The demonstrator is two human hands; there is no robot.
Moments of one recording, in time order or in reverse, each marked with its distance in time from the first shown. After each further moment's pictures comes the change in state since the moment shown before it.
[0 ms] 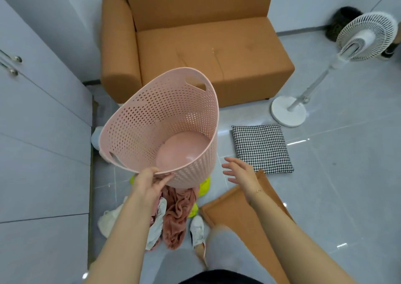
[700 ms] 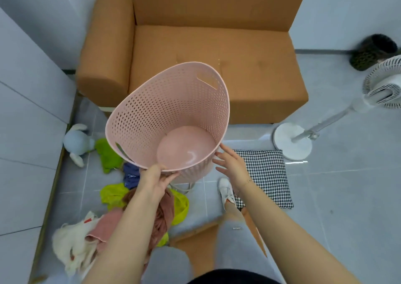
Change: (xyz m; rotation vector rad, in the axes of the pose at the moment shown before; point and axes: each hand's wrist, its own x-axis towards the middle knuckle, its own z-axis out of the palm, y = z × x) left_hand 0.164 -0.012 0.190 -0.120 -0.010 0.019; right_hand 0.231 -0.116 -0.041 0.084 -0.128 0.013
